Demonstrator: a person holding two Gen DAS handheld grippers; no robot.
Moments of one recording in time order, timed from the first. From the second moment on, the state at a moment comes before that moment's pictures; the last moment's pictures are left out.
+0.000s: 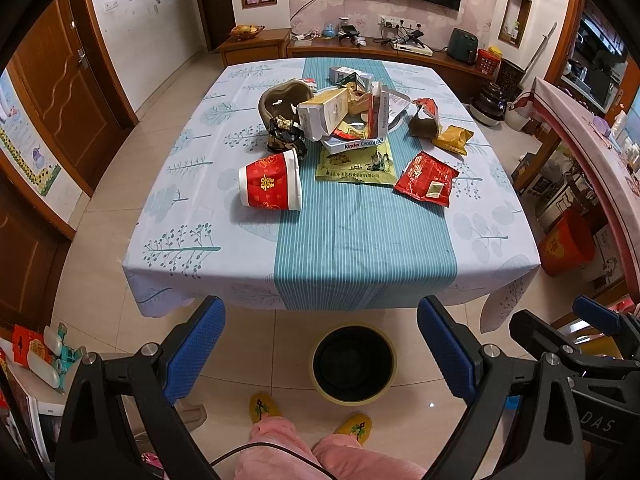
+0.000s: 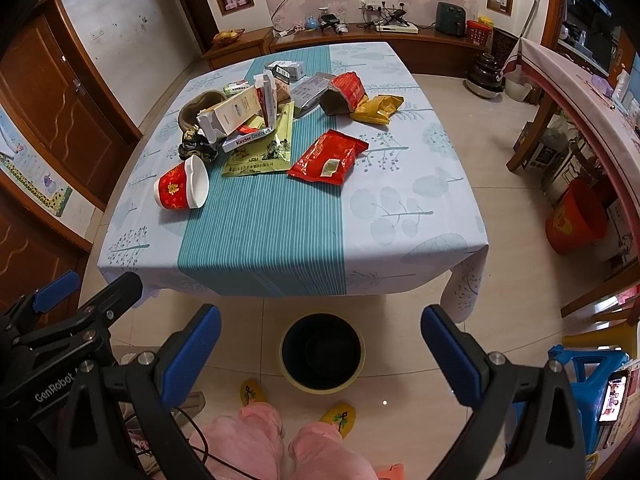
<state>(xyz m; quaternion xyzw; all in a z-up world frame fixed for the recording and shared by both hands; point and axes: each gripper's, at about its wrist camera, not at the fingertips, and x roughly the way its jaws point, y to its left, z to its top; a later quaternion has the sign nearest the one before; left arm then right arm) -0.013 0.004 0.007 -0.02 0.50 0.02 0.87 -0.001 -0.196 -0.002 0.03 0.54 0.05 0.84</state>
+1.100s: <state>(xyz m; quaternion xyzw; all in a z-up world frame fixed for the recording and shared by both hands) 0.049 0.060 0.046 0.01 0.49 0.00 0.87 0.037 -0.182 0.020 0.06 0.50 0.06 0.86</state>
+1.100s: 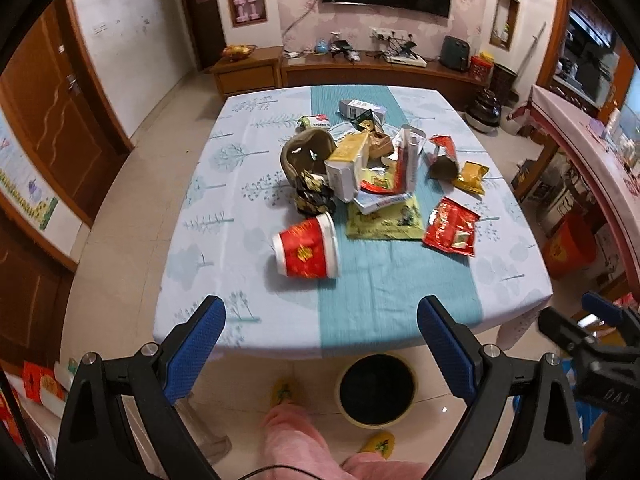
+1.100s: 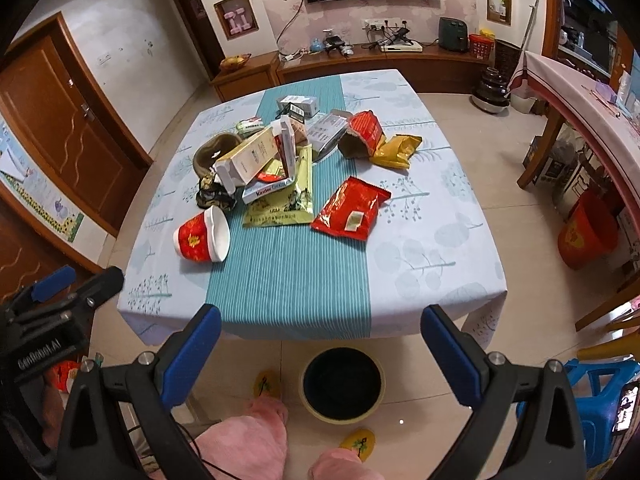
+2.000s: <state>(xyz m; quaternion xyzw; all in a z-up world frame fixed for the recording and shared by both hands) 0.246 0.092 -0.113 0.13 0.64 -0.27 0.71 0.123 -0.175 -0.078 0.24 0.57 -0.15 0.77</state>
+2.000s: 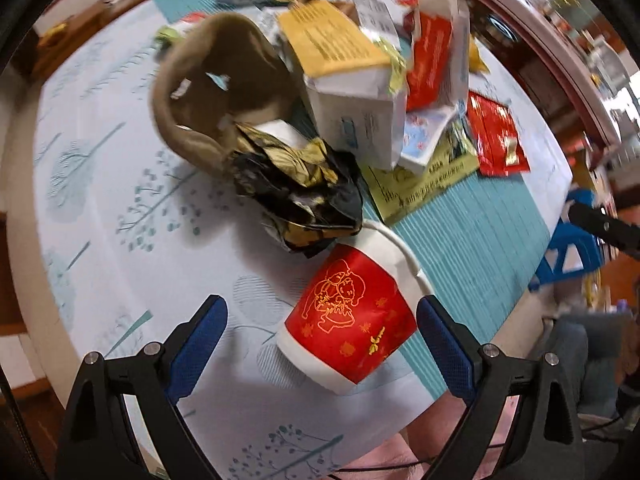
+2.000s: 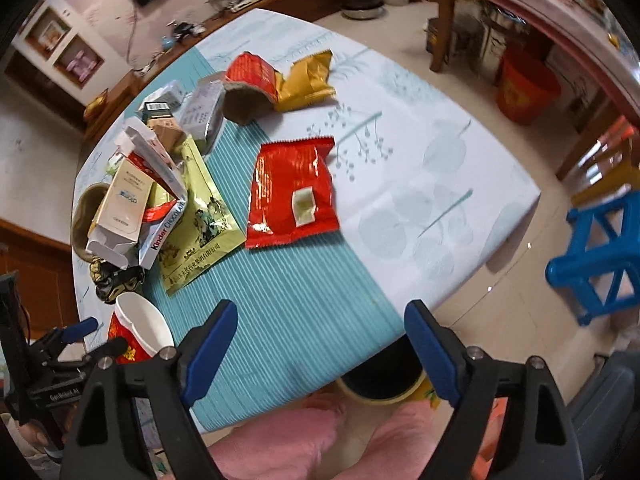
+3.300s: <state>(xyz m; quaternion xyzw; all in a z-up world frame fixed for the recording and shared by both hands) 0.220 0.051 -0.097 0.18 0.62 -0.37 0.67 0.223 -0.206 -0.132 0.21 0.57 -0.17 0.78</state>
